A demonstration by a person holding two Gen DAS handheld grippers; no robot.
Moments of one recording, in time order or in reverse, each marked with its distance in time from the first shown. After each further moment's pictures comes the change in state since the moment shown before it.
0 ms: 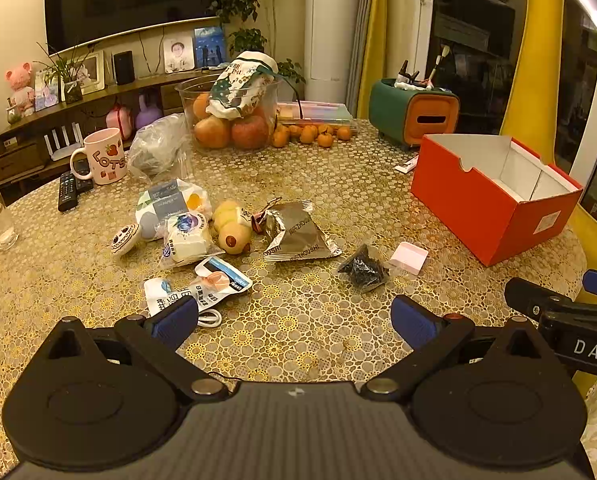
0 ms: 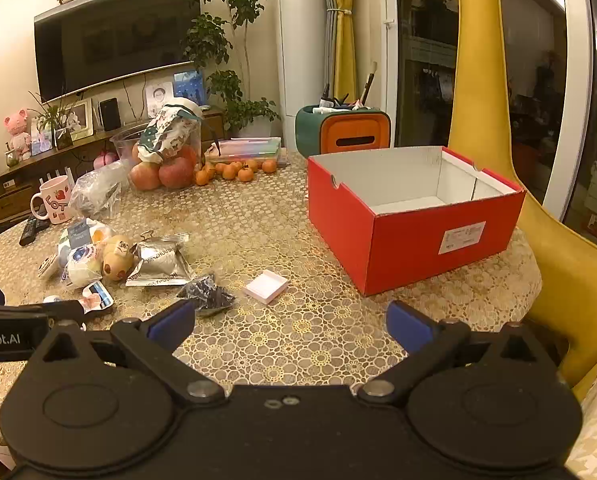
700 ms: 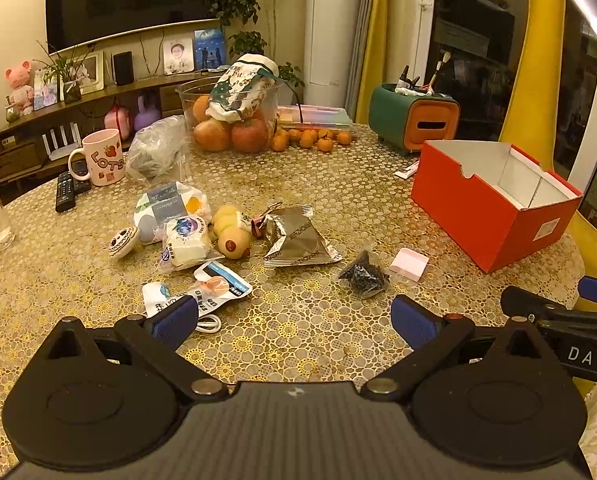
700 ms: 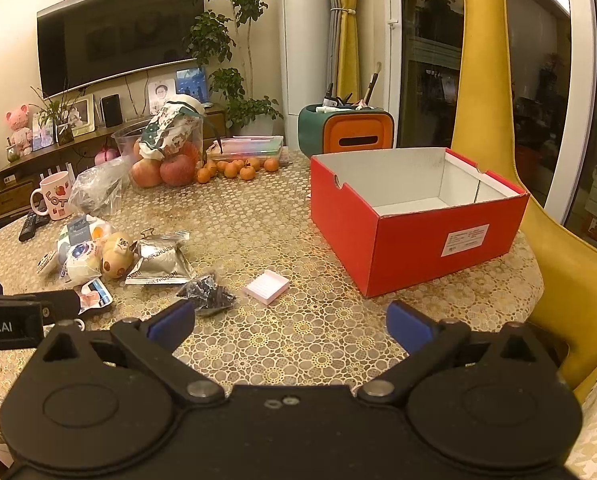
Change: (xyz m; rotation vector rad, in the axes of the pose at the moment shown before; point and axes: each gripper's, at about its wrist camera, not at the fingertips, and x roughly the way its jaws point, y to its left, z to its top) left arm 0.003 0.003 0.002 -0.011 -0.011 -0.004; right arm 0.006 0.002 0.000 -0.014 0.010 0.002
